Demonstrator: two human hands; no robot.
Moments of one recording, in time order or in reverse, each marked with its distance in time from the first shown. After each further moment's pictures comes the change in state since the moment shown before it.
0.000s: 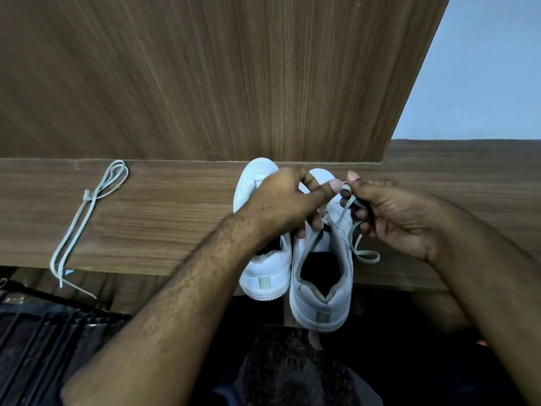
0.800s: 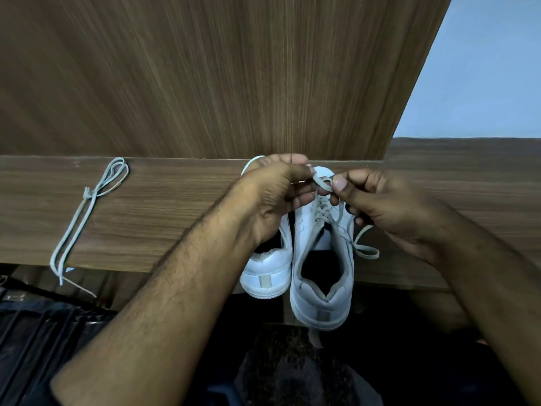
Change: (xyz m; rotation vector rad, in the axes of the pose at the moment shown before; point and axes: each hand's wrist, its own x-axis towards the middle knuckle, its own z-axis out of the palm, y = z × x) left_hand 0.010 0.003 -0.003 -0.805 0.142 -0.184; right_hand -0.007 -0.001 0.007 -0.324 -0.135 -0.348
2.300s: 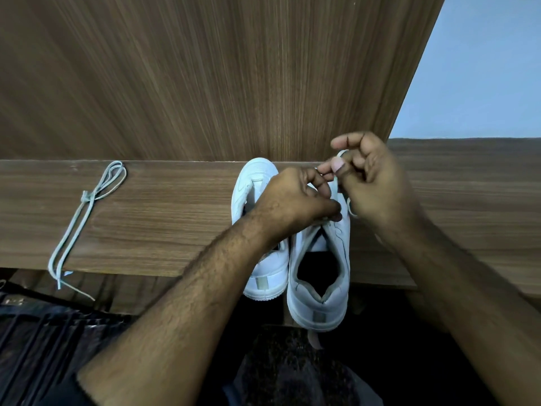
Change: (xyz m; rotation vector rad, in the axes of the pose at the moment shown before) left_hand 0.001 -0.019 0.008 0.665 -0.162 0.223; right_hand 0.022 0.006 0.012 -0.104 0.331 -0.331
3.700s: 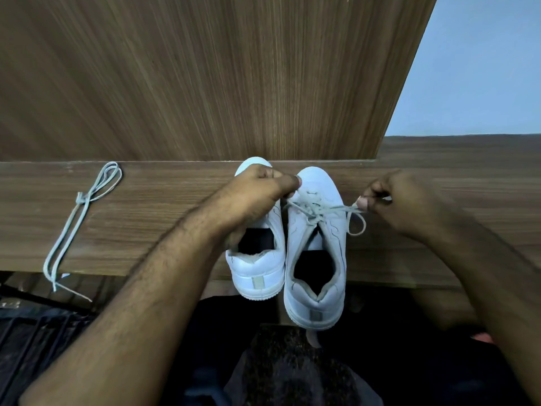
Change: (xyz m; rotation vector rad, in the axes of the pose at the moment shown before) left_hand -0.007 0.000 -0.033 -0.012 0.080 -0.105; right_hand -0.005 0.009 -0.055 -0.824 -0.232 0.262
